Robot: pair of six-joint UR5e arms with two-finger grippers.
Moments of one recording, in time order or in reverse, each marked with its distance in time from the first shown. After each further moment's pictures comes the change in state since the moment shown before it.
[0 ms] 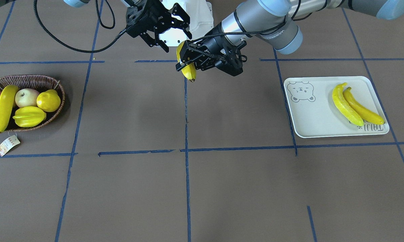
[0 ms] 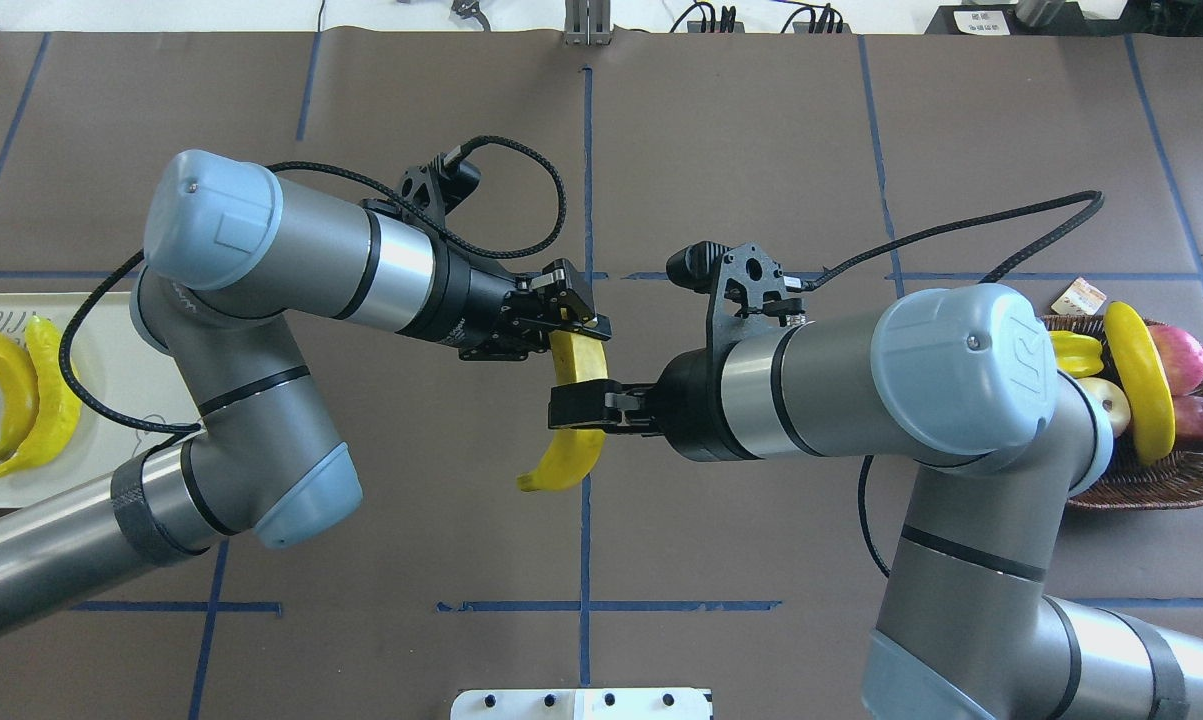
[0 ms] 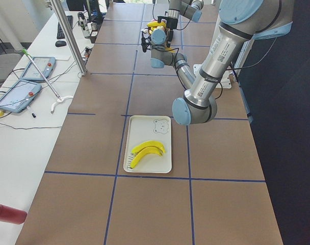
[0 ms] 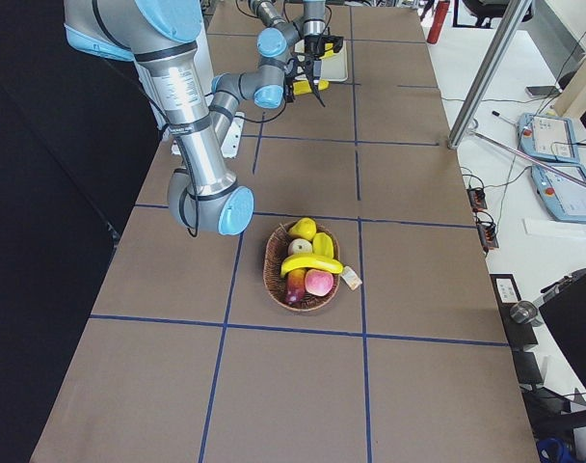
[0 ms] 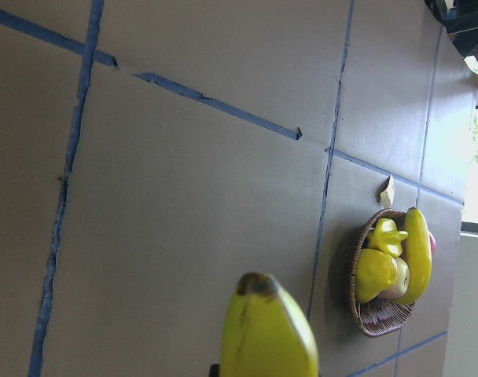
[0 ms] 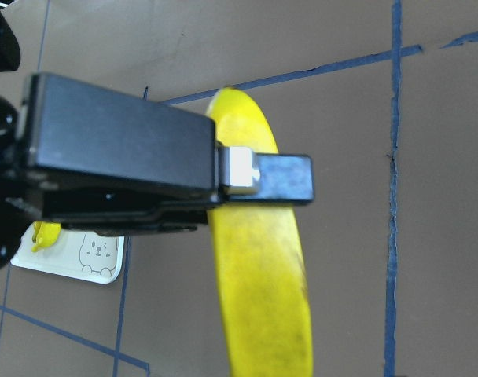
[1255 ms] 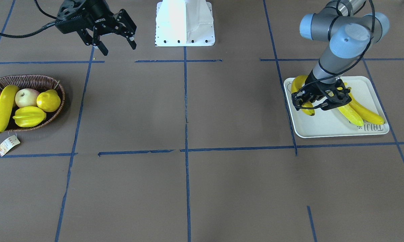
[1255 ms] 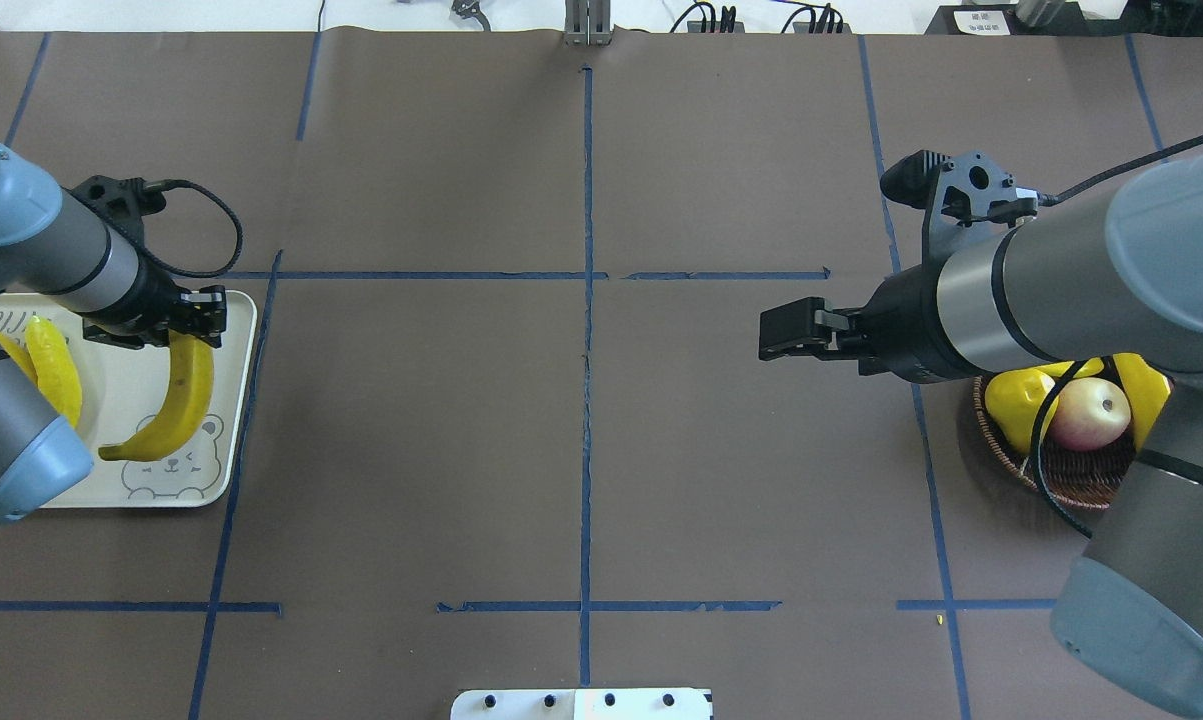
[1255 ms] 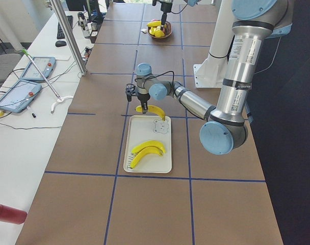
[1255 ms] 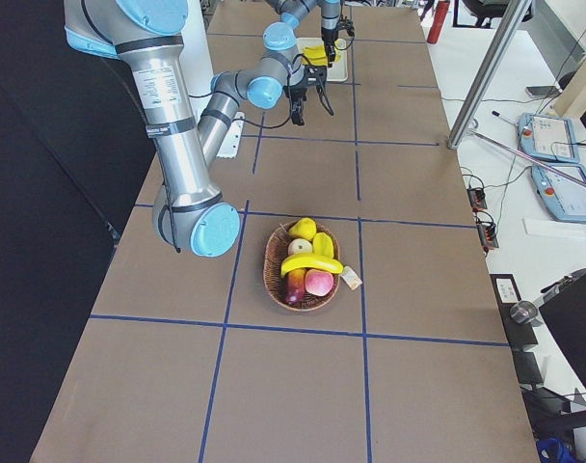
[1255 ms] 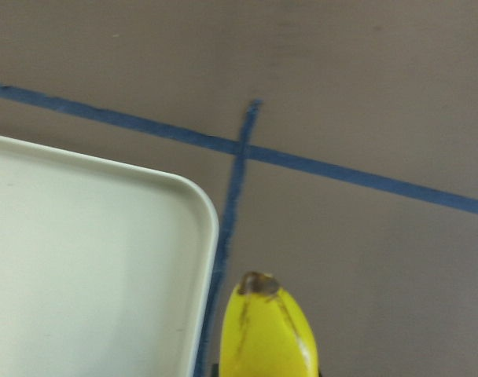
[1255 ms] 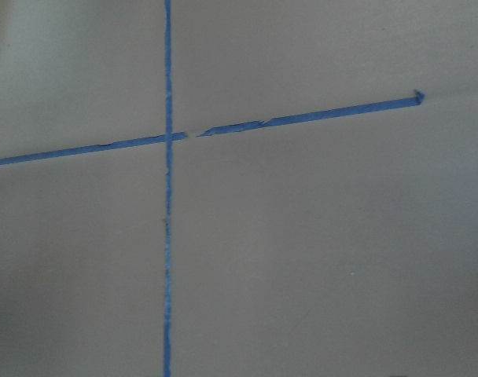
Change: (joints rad) left arm -0.214 0.445 -0.106 0.638 0.058 0.560; right arm 0.217 -0.164 0.195 -0.405 0.086 -0.148
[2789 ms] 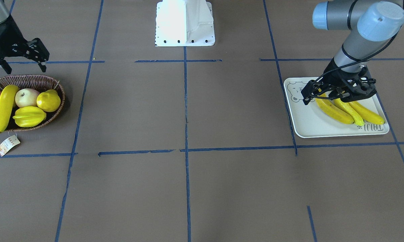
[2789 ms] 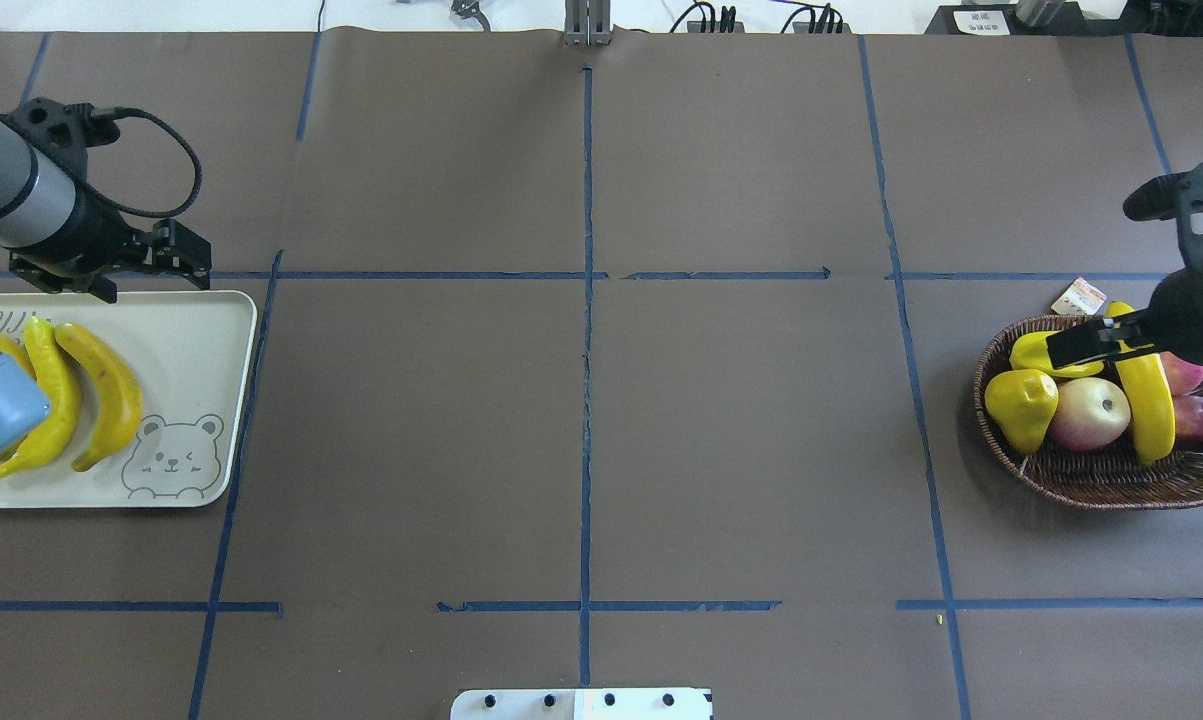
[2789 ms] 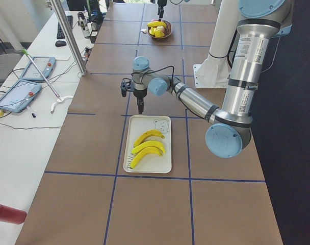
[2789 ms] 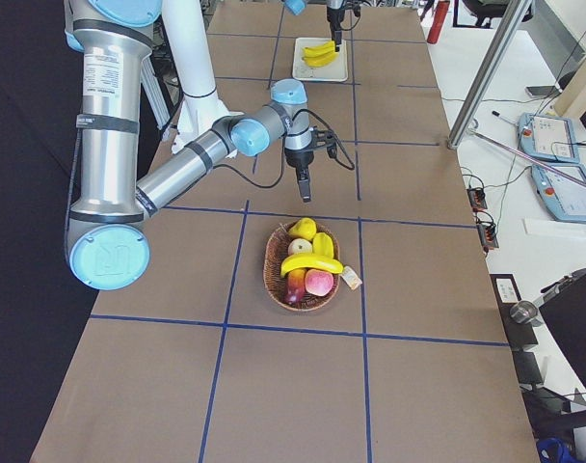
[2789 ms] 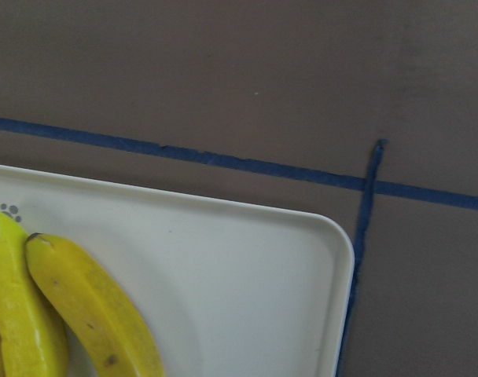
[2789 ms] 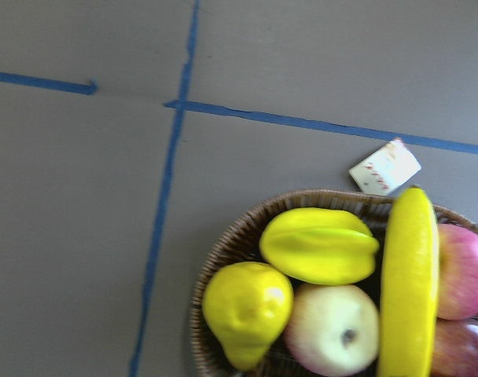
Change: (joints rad) left arm -0.103 -0.114 -0.117 0.191 -0.077 0.110; right arm 0.279 -0.431 0.000 -0.019 0.047 -0.589
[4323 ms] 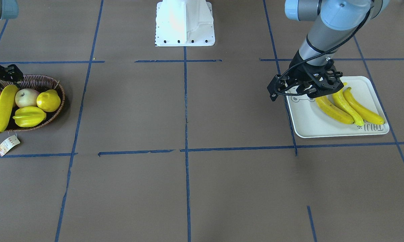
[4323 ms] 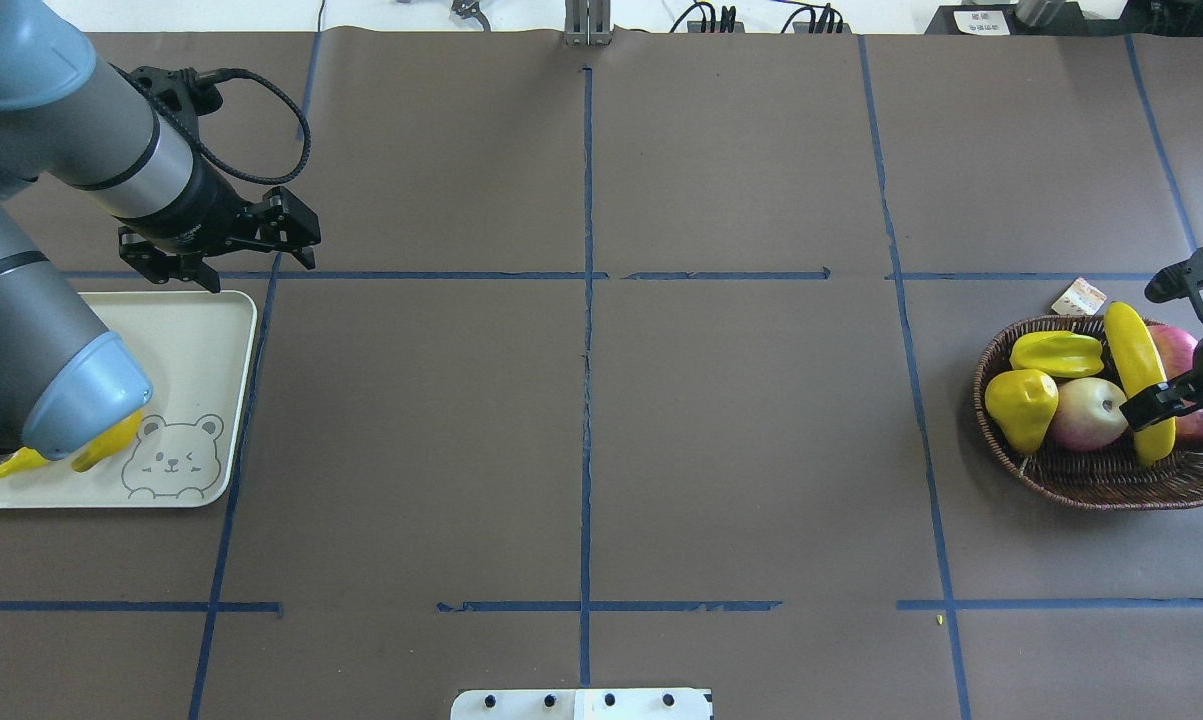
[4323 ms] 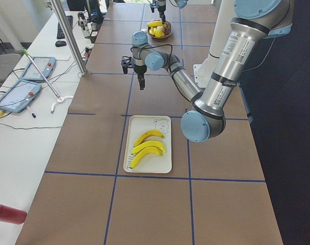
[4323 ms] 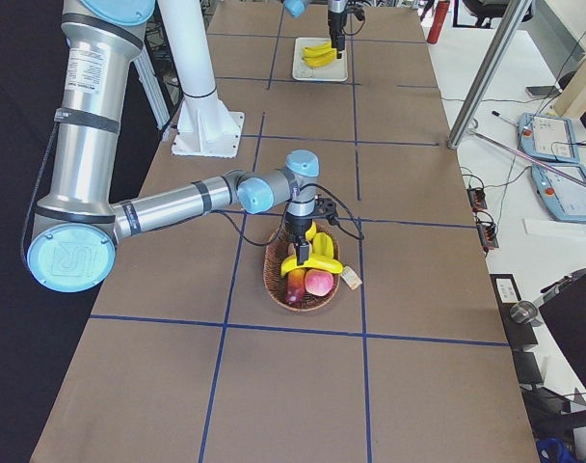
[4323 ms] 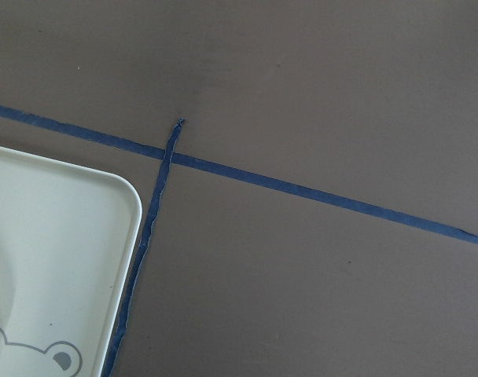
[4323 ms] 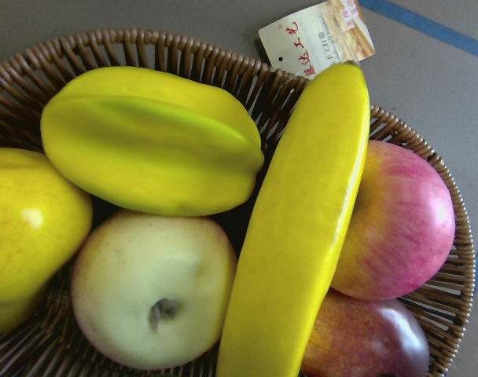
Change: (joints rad) left arm 0.067 -0.148 0.000 0.087 -0.001 -0.148; right arm 0.001 -0.061 -0.298 0.115 0.051 -0.270
